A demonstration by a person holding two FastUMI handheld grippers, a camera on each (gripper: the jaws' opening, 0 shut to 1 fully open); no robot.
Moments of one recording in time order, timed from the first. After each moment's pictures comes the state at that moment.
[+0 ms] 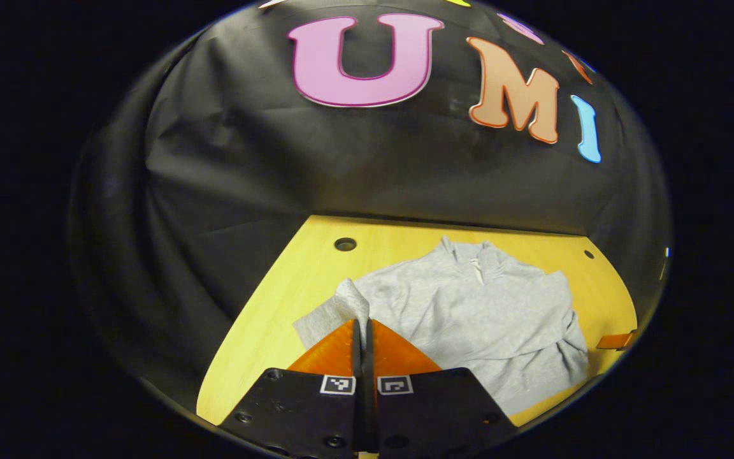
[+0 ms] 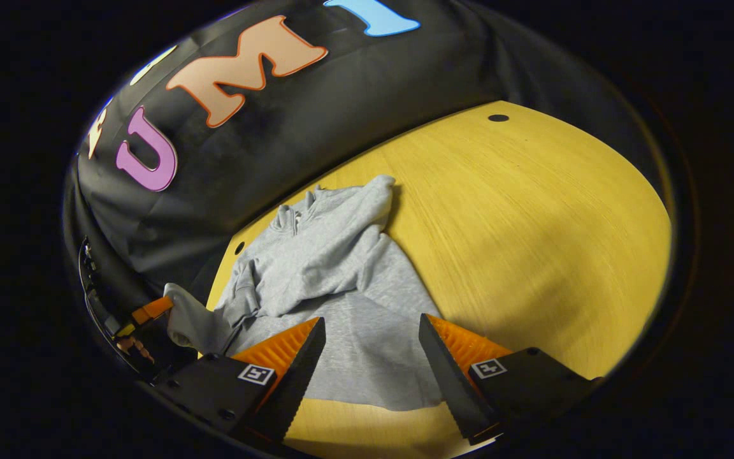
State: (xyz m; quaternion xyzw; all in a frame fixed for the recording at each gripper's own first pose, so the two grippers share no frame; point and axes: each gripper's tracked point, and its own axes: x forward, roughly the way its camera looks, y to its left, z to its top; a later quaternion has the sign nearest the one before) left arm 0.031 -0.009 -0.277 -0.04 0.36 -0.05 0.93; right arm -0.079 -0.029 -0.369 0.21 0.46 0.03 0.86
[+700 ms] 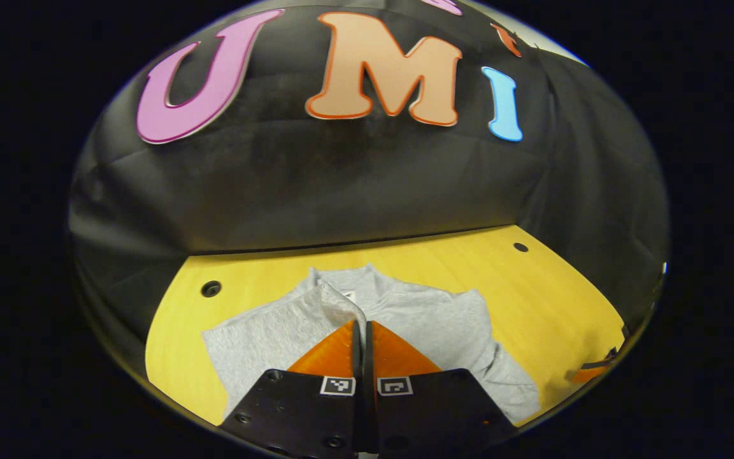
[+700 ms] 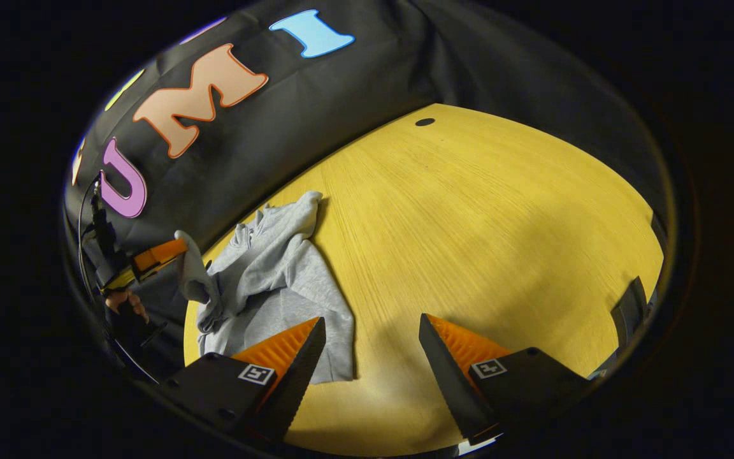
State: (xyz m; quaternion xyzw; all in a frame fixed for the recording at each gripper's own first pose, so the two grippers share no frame) left arm 0.086 -0.244 -0.274 -0.03 0.34 -0.23 0.91; right arm -0.123 -0.120 -0.360 0.22 0.46 -0.05 0.86
